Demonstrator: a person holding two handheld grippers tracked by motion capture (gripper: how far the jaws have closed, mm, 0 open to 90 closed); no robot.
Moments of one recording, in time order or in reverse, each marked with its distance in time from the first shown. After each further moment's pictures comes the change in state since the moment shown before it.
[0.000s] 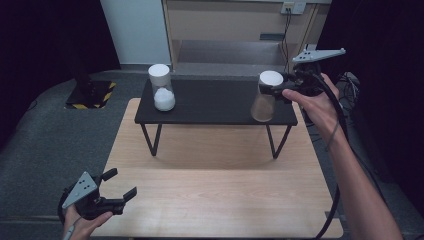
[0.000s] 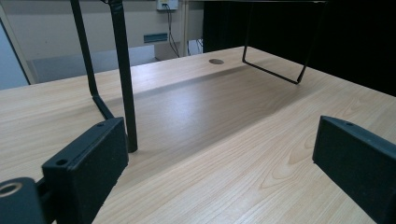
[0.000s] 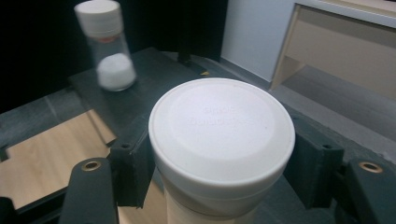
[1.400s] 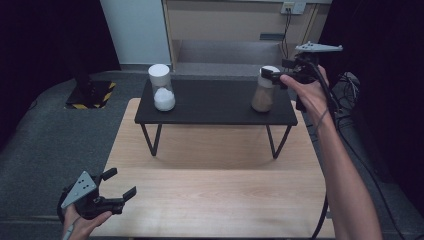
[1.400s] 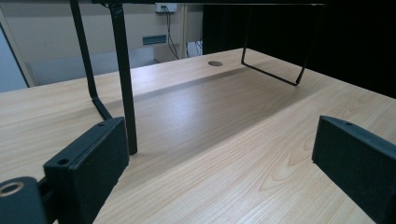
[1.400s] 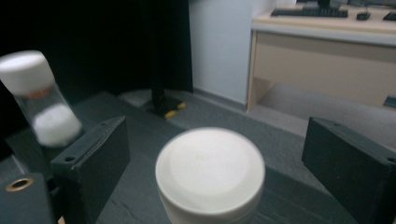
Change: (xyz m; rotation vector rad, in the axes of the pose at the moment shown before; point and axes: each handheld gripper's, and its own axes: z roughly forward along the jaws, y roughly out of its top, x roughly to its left) left arm 0.001 0.000 -0.001 -0.008 -0.007 0.002; right arm -0.028 -0.026 0.028 -0.163 -0.114 0.130
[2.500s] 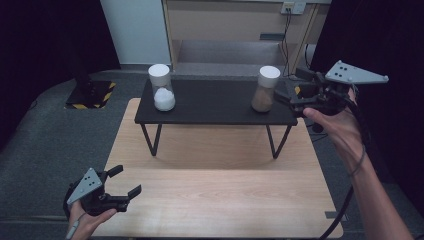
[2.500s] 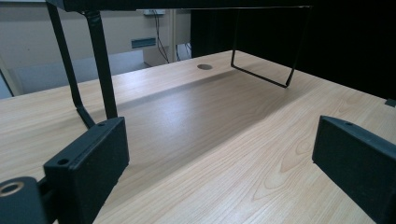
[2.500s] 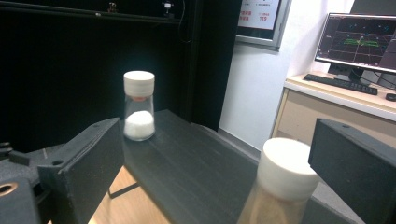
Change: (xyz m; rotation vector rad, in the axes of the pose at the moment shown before) left arm 0.004 0.005 0.015 -0.007 -0.047 0.014; right arm 0.038 -0.045 -0.092 -0.188 0.152 -0.190
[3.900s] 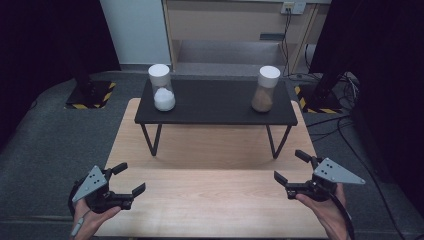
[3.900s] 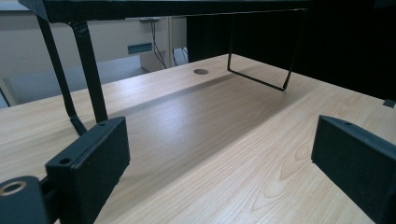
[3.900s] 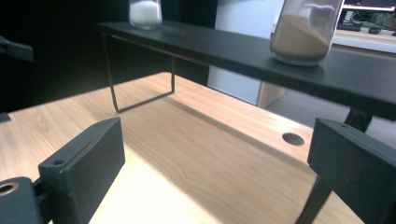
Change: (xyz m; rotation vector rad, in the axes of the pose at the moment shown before) left arm -0.002 0.001 0.009 -0.014 -0.010 0.032; right arm 0.089 -0.162 -0.063 0.109 -0.109 0.049
